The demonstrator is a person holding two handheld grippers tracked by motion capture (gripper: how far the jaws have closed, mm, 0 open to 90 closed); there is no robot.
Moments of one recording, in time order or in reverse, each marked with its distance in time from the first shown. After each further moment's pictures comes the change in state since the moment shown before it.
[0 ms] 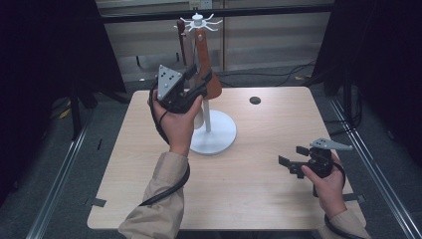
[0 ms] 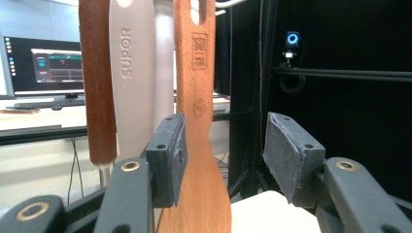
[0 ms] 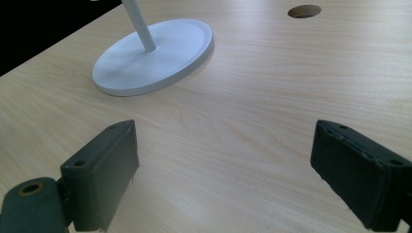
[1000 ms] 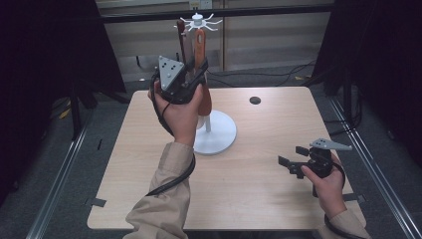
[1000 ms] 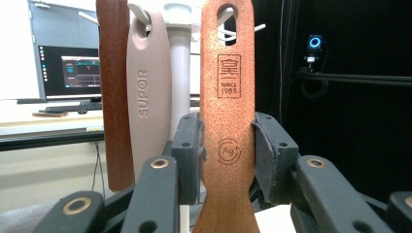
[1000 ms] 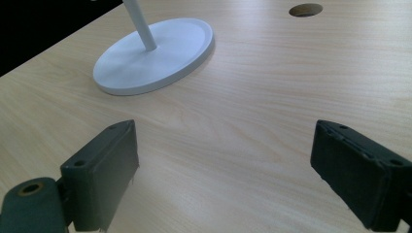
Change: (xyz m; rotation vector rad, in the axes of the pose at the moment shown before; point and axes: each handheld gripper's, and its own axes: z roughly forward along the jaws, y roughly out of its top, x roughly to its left) left arm -0.003 0.018 0.012 0.006 0.092 0.016; right arm -0.001 -0.001 0.001 -0.001 0.004 0.001
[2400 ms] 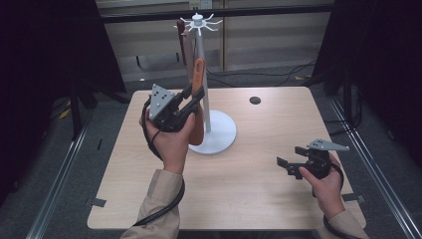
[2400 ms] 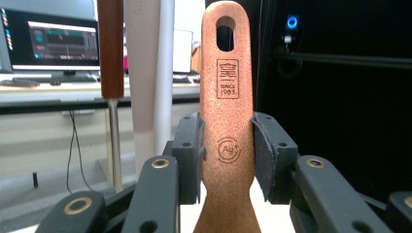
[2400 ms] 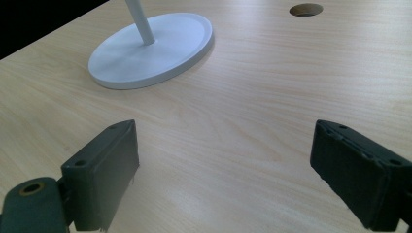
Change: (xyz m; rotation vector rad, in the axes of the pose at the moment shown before) left arm 0.001 -0.031 -0.048 0.053 -0.090 -0.045; right arm 0.005 0.000 0.002 0.014 -0.014 -0.038
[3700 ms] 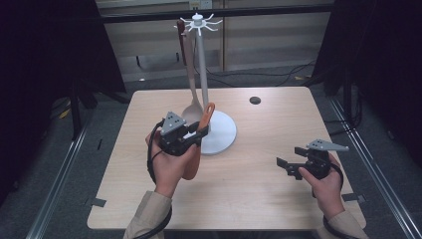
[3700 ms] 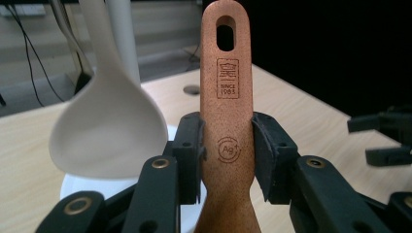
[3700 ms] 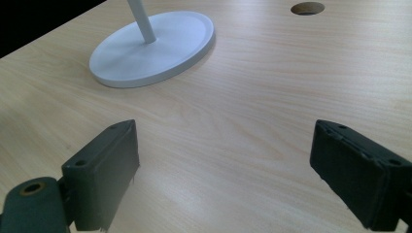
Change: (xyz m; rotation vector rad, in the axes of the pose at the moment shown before) left arm 0.002 -0.059 -0.018 0.372 -0.110 -0.014; right arm 0.001 0.000 0.000 0.006 0.002 -0.003
